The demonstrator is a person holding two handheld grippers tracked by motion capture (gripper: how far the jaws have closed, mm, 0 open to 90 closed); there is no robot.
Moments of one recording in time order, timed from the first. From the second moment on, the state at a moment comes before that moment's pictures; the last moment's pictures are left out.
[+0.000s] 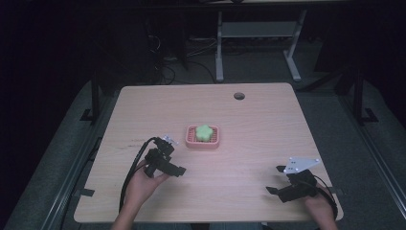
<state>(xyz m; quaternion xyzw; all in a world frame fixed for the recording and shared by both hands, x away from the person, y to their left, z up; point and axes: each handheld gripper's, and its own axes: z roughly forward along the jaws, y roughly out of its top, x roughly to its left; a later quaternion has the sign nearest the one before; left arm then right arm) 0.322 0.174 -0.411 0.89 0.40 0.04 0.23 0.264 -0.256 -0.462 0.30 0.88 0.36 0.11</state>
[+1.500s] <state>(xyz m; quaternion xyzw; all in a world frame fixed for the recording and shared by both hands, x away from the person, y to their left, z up) 0.267 0.216 -0.429 0.88 0.41 0.04 0.25 0.265 -0.254 -0.467 0.30 0.88 0.36 0.11</state>
